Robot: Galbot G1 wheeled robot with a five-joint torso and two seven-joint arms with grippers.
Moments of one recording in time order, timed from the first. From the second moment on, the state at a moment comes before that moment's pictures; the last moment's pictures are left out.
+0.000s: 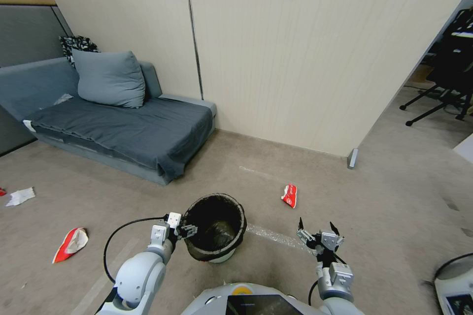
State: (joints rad) left arm 1.58 -1.24 -0.50 -2.17 -0.22 0.74 -0.07; right arm -1.94 1.61 0.56 2.23 -0.05 -0.05 0.17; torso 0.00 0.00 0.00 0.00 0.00
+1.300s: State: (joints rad) left arm 1.56 -1.25 -0.49 -2.12 -0.22 0.74 -0.07; right arm -1.95 1.61 0.56 2.23 -0.06 -0.04 0.18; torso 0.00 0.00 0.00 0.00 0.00
